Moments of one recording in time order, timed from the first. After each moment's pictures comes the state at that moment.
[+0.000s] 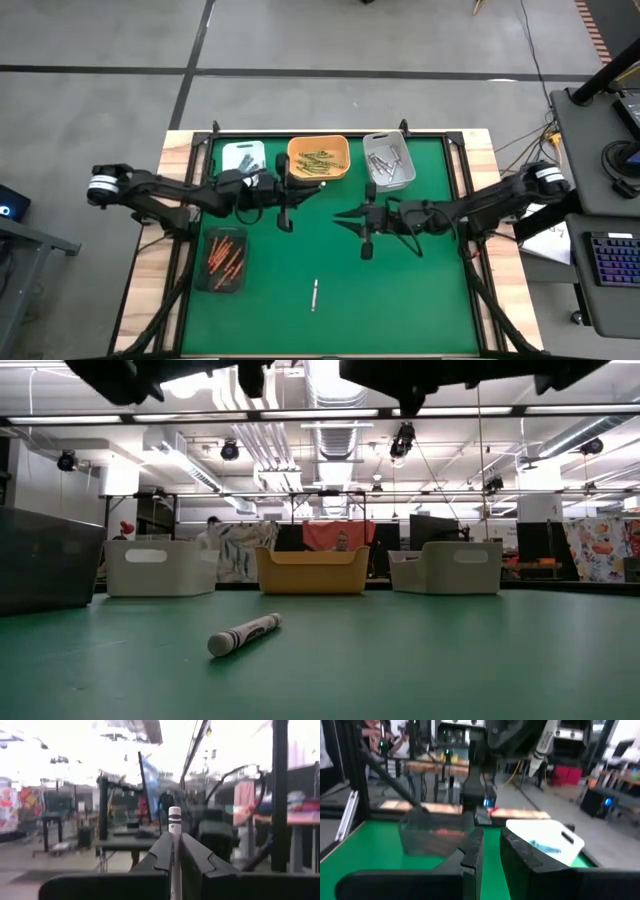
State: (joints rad) left arm 0.00 1.34 0.70 0.97 -0.03 0.03; right arm 0.19 1.41 0.72 0.67 0.27 -0.11
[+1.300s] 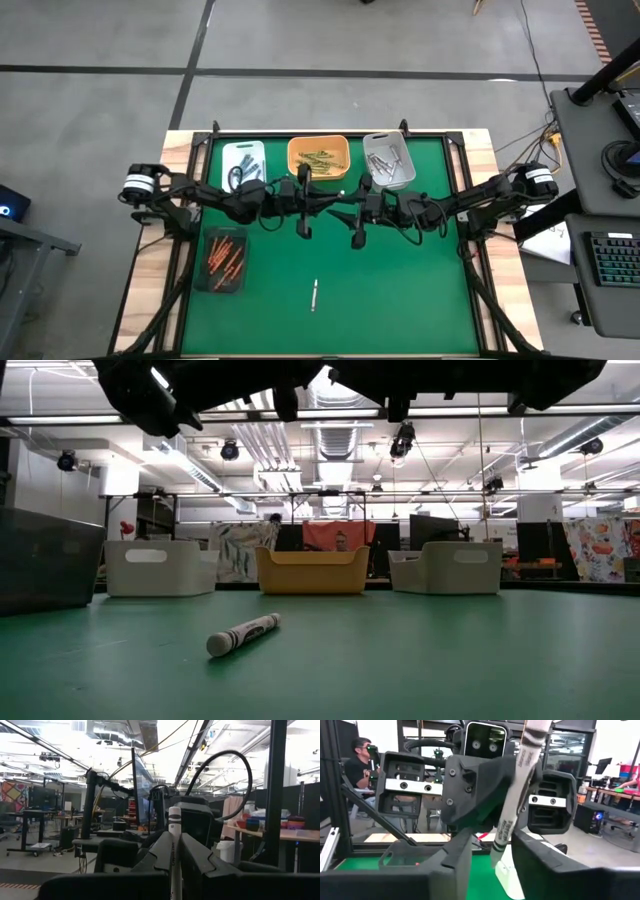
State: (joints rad) left arm -0.01 1.64 0.78 1.26 -0.01 -0.07; right arm 0.11 1.49 0.72 0.93 0.23 -0.10
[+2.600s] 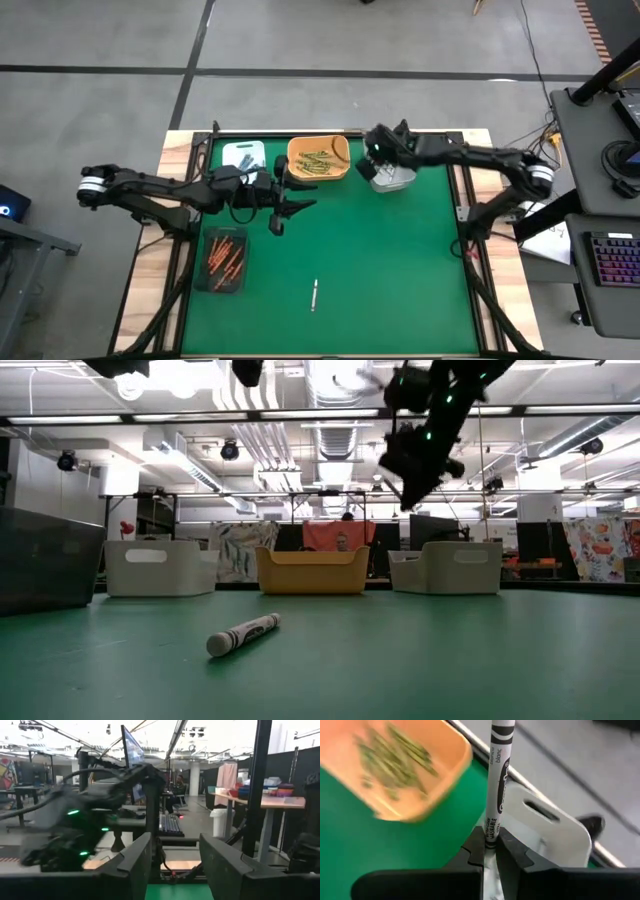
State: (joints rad) left arm -0.01 1.23 0.77 0.66 0.03 -0.04; right arm -0.41 1.50 1.16 -0.60 0.39 0.23
